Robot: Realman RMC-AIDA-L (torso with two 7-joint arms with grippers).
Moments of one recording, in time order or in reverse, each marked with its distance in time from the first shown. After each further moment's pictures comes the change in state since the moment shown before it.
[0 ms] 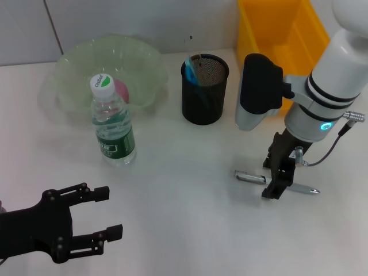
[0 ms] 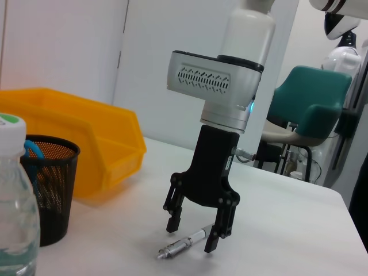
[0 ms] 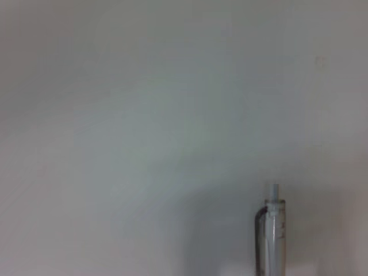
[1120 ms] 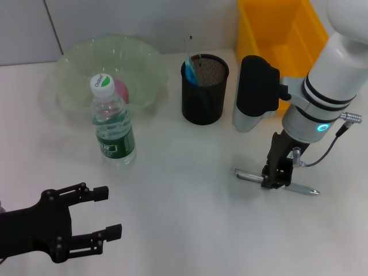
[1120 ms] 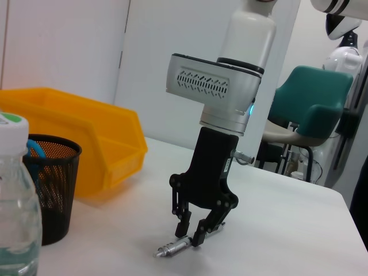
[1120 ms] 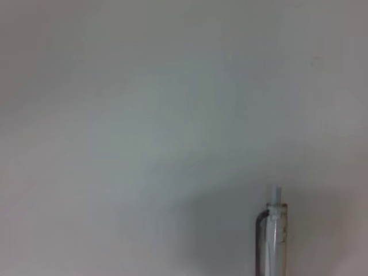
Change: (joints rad) left arm 0.001 0.002 0.000 0.000 -0.002 -0.001 -0.002; right arm -0.001 0.001 -0.026 0.004 0.003 0.022 0.020
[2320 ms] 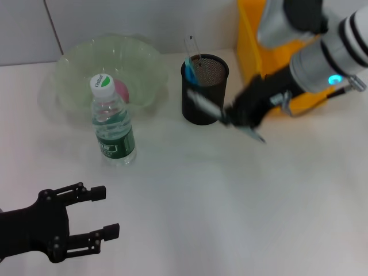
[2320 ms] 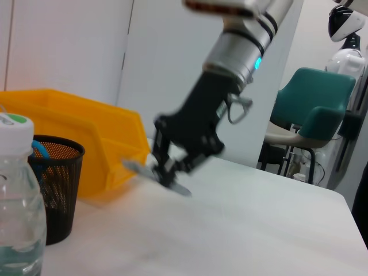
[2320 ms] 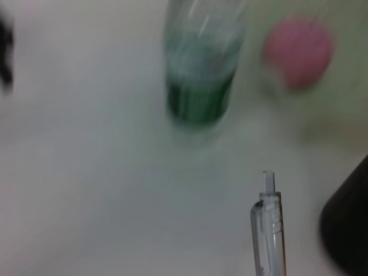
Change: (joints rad) left arm 0.003 0.002 -0.010 0.000 0.001 0.005 -0.001; right arm -0.129 -0.008 0.252 -0.312 0.289 -0.017 -0.063
